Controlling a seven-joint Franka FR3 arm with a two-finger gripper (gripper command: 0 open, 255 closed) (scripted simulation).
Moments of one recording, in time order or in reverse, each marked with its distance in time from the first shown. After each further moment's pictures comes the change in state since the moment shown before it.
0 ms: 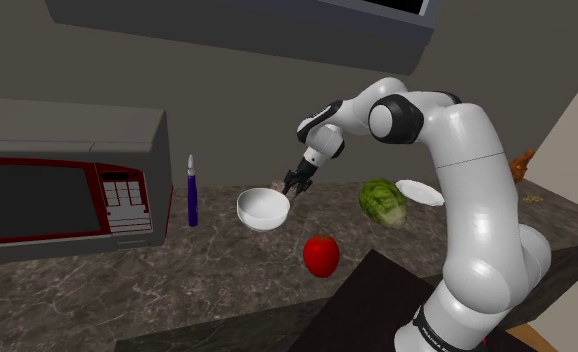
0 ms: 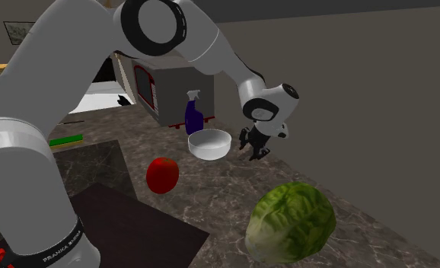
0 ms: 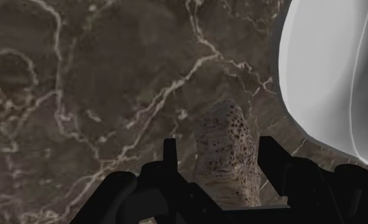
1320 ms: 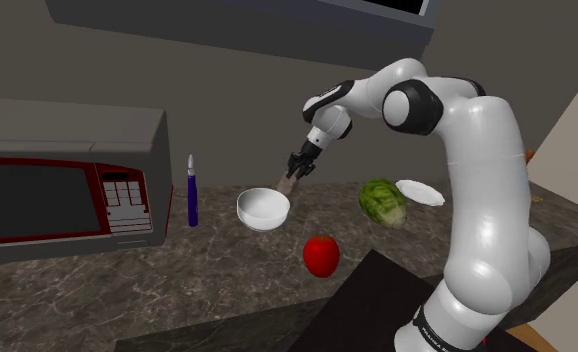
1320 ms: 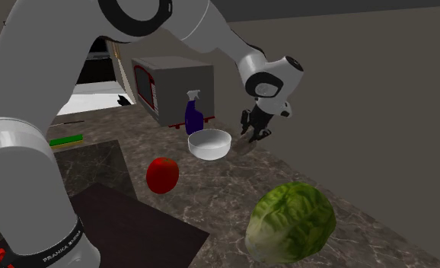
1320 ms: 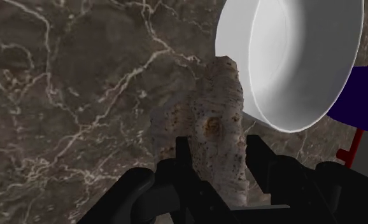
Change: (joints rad) arm 0.018 -0.135 -0.034 -0.006 -0.062 -0.107 0.084
